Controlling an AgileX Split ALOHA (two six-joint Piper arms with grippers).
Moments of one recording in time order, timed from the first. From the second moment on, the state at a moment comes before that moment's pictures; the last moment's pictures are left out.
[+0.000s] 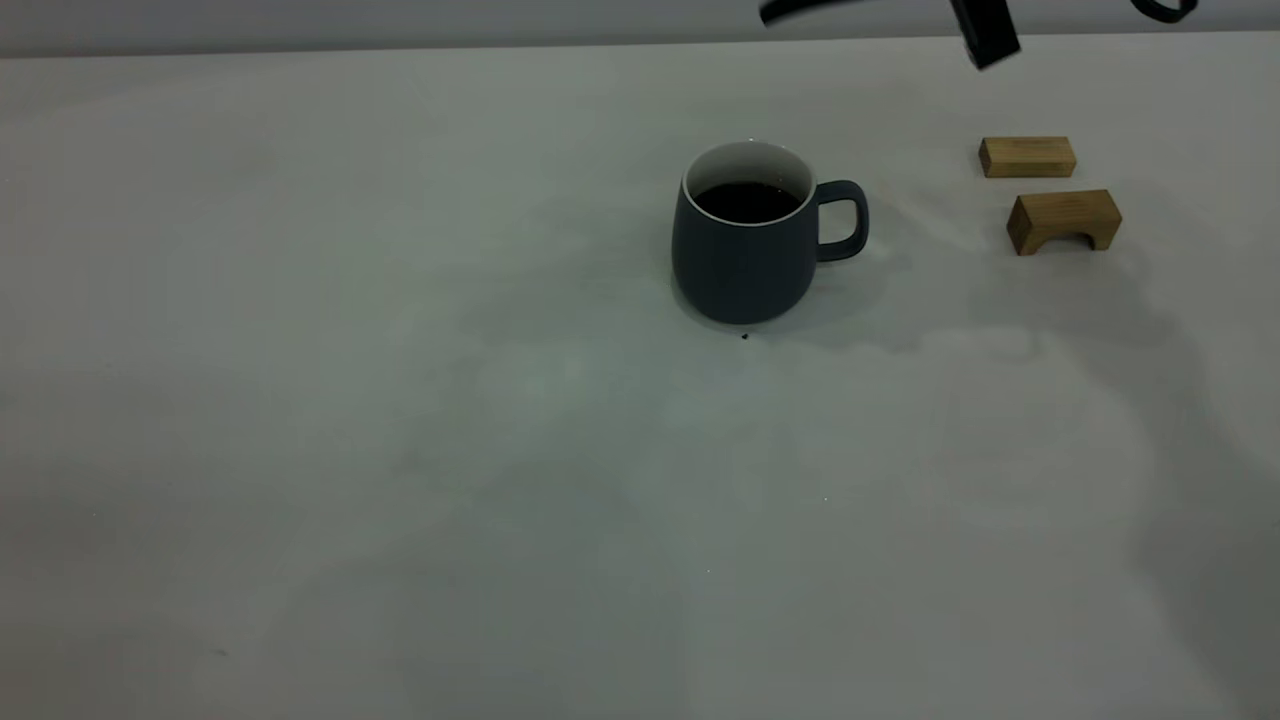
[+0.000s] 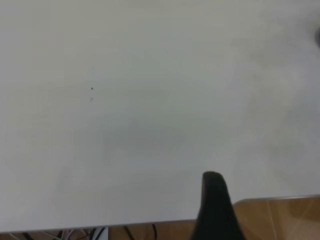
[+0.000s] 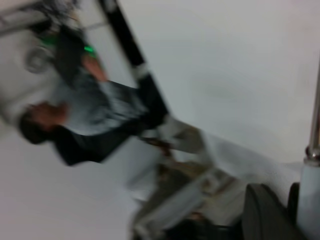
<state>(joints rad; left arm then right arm) 0.00 -0.02 -0.49 -0.06 1.14 0.02 0.11 2.22 -1.44 1.30 1.16 -0.30</state>
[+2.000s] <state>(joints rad) 0.00 -0.02 -0.49 -0.06 1.14 0.02 0.11 2.59 -1.54 1.62 1.15 0.59</state>
